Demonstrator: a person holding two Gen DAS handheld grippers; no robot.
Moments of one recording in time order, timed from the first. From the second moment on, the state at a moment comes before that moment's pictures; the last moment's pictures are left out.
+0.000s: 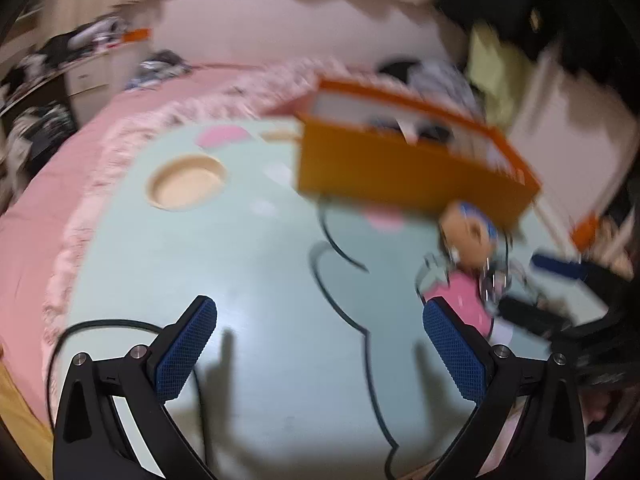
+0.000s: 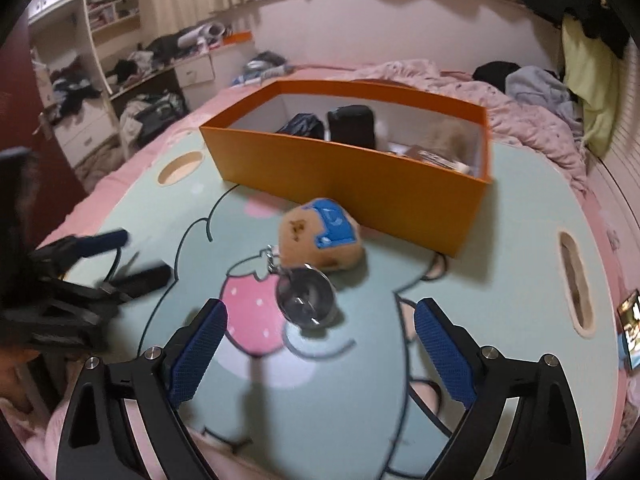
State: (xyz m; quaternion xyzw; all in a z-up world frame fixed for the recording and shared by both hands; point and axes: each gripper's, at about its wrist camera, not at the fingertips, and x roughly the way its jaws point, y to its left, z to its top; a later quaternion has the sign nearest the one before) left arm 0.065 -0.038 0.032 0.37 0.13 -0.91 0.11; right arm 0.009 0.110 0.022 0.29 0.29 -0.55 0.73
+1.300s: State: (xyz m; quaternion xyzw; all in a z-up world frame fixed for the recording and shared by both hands) left arm 0.029 0.002 0.078 0.34 0.05 -0.94 -0.07; right arm -0.041 0.152 0.048 0.34 0.19 -0.59 0.71
